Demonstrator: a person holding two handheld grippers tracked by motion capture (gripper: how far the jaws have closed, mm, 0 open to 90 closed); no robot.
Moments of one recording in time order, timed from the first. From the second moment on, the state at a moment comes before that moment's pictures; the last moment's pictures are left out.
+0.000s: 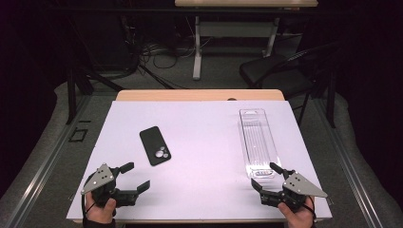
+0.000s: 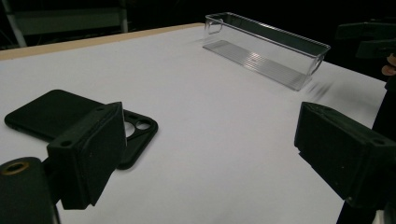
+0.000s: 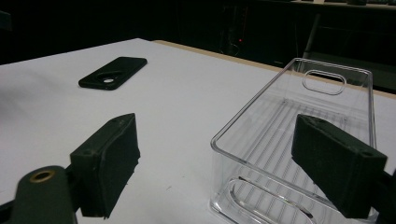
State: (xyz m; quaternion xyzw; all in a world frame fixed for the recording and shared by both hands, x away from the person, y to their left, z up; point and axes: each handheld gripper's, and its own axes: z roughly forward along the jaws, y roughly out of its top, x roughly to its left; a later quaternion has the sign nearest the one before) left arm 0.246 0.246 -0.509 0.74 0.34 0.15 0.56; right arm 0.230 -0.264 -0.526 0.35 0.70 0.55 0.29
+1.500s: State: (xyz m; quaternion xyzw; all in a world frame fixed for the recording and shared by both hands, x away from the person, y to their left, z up) left arm 0.361 0.205 -0.453 0.77 0.46 0.13 0.42; right arm 0.225 -0.262 -0.528 0.36 0.71 0.53 0.29
